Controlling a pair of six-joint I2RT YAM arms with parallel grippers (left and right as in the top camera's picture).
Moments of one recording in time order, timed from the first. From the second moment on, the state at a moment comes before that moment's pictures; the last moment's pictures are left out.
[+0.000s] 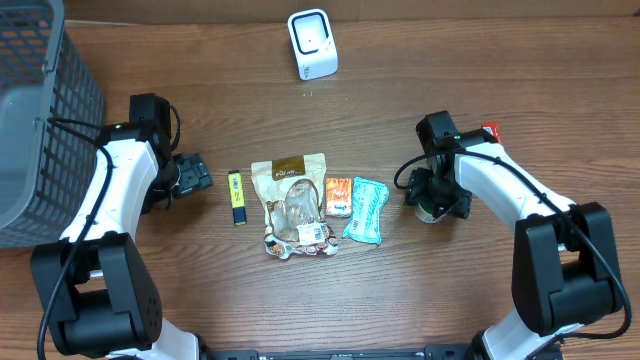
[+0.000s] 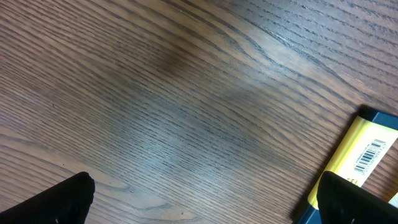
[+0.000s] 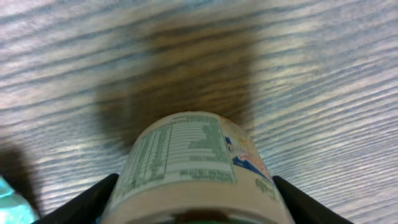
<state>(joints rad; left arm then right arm) 0.11 1.74 1.23 -0.98 -0.12 -0.37 0.24 1.80 1.13 -0.91 0.06 0.53</state>
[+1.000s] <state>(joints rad) 0.11 1.74 1.23 -0.98 -0.12 -0.37 0.24 1.80 1.13 -0.91 0.06 0.53</state>
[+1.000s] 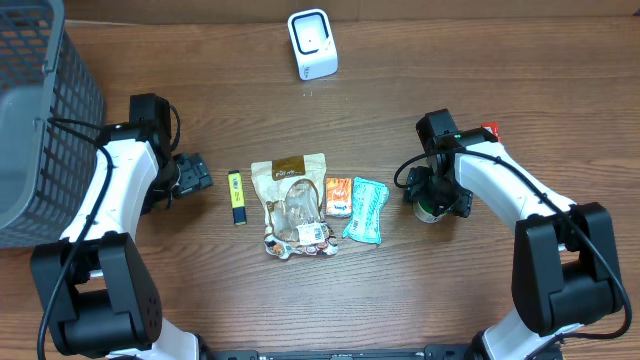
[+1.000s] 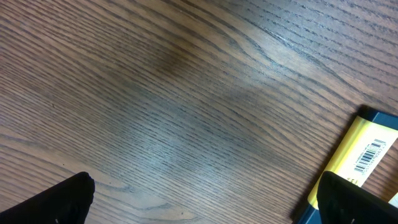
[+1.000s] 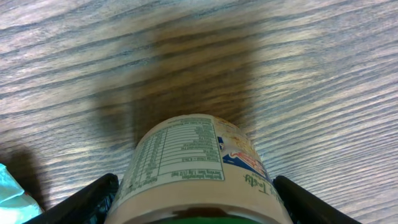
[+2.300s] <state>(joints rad) 0.11 1.74 1.23 -0.98 -0.12 -0.37 0.24 1.81 1.32 -1.32 -0.51 0.53</state>
